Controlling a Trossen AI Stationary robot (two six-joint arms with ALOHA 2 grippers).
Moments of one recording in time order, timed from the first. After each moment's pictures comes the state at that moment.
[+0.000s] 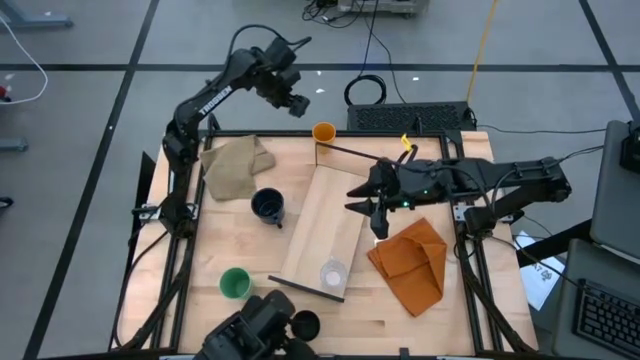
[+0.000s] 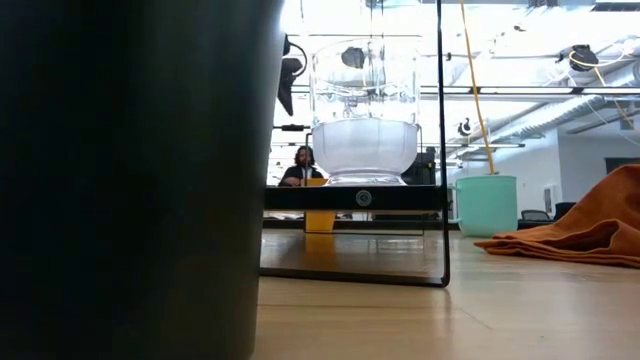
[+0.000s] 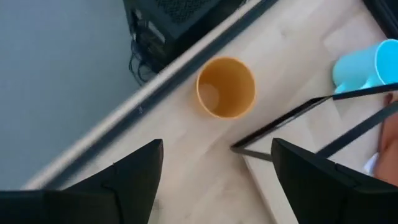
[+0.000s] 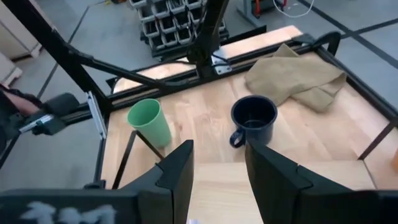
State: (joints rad) left arm 0.79 2.06 2.25 -1.29 0.22 -0.17; right arm 0.17 1.34 1.50 -0.64 0.19 0.38
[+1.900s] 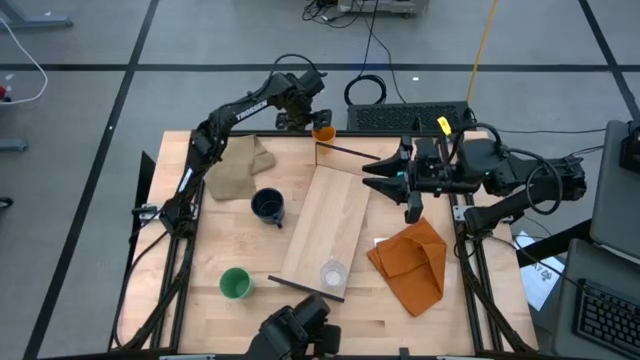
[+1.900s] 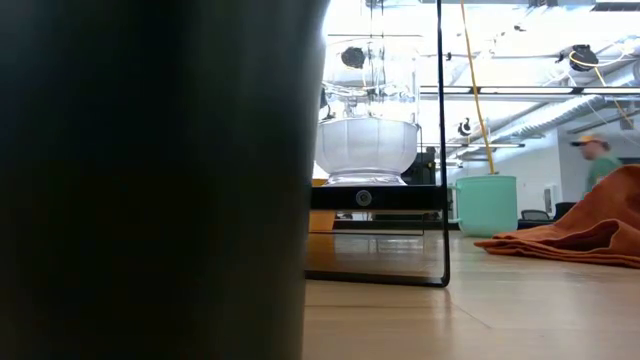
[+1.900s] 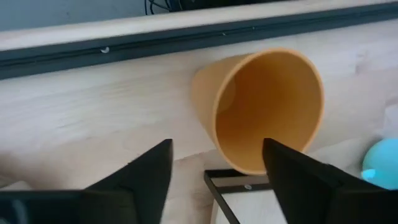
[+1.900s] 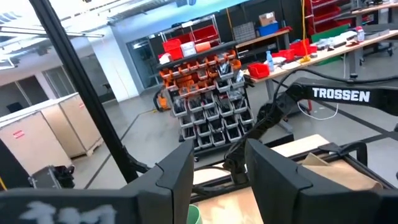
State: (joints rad) left arm 0.71 2.30 2.21 -1.18 0.18 -0.75; right arm 0.18 1.16 1.41 -0.23 0.21 0.33
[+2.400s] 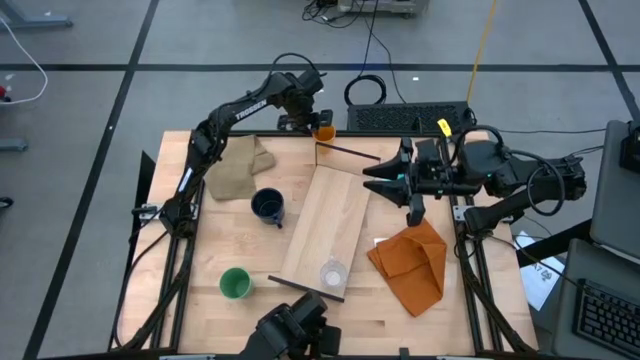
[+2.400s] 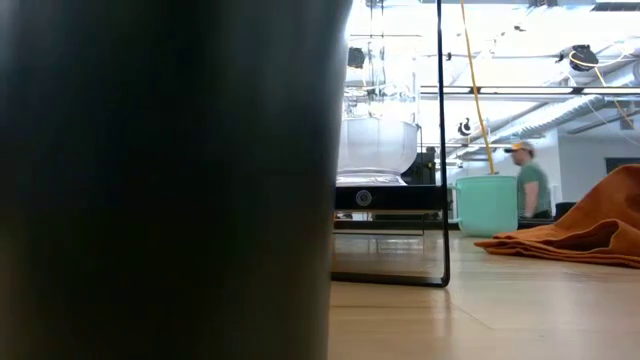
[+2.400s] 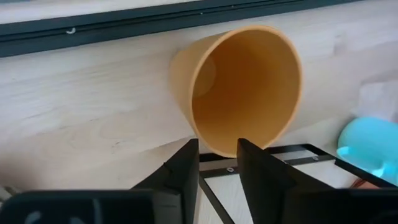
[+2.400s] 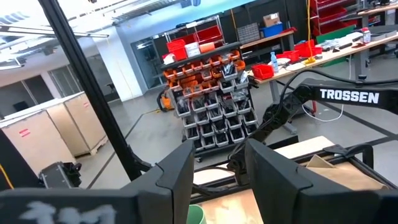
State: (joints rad) left arm 0.72 2.30 2.21 -1.18 0.29 -0.74; right arm 0.20 1.16 1.41 -0.22 0.21 0.32
